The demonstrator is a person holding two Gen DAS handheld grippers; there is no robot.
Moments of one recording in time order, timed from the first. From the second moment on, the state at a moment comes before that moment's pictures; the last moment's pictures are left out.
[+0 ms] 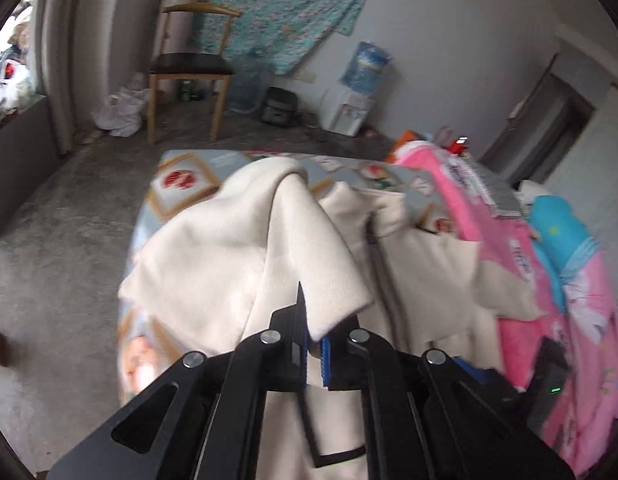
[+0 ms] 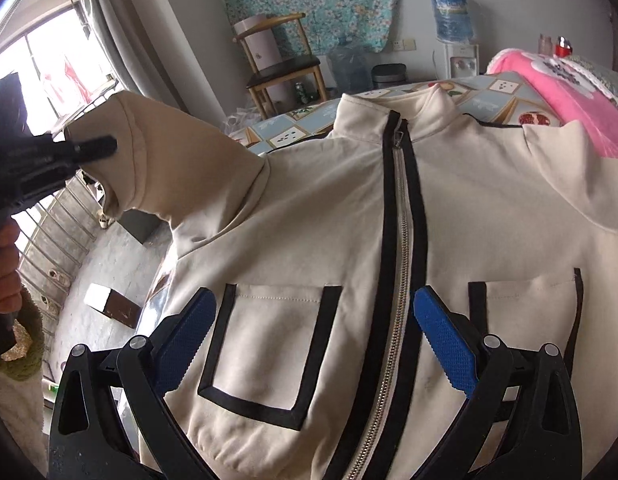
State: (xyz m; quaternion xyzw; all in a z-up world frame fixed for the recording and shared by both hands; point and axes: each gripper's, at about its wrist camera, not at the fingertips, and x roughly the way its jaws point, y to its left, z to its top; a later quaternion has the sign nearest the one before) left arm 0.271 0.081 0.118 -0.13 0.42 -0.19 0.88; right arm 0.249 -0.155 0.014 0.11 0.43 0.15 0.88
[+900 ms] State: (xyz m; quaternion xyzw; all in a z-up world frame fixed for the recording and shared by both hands) left arm 0.235 0.077 -0.025 0.04 0.50 0.02 0.87; right arm 0.341 -0.245 -0.041 0.31 0.56 0.17 0.75
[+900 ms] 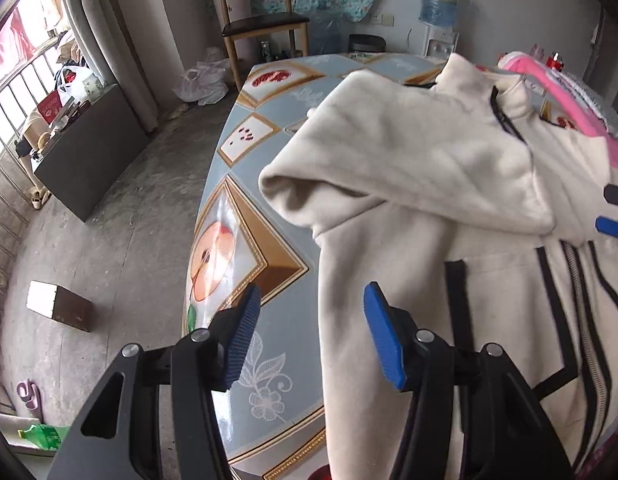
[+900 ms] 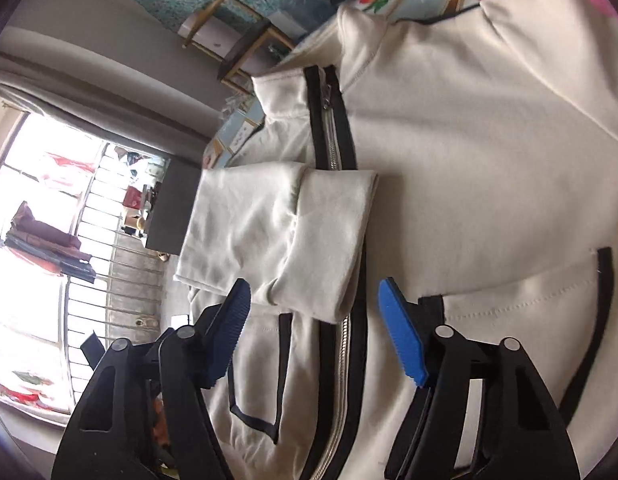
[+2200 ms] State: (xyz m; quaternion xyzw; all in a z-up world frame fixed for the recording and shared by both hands) left arm 0.289 0.126 0.010 -0.15 0.47 -0.09 0.86; right arm 0.354 -0.350 -0.018 0.30 0.51 0.06 0.81
